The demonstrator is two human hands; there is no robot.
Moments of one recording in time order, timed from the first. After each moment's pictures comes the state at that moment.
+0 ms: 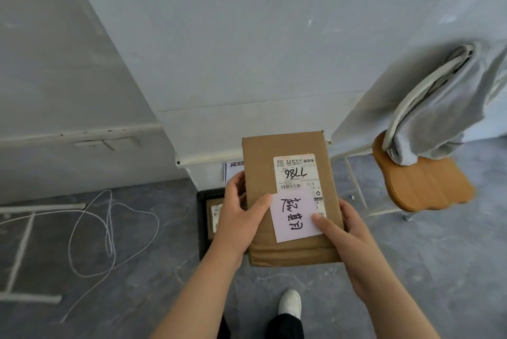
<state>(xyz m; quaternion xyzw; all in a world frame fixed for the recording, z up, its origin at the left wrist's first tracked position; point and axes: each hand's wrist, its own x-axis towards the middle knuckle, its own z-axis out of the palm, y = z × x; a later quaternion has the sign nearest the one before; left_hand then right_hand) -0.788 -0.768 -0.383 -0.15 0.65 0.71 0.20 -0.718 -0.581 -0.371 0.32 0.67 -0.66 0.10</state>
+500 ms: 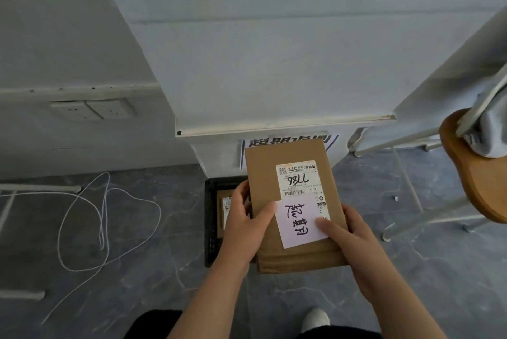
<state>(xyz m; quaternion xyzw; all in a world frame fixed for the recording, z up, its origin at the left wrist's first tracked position) -0.808 -0.787 -0.610 -0.20 0.67 0.68 0.21 -0.761 -0.592 -0.604 0.31 0.68 -0.64 0.16</state>
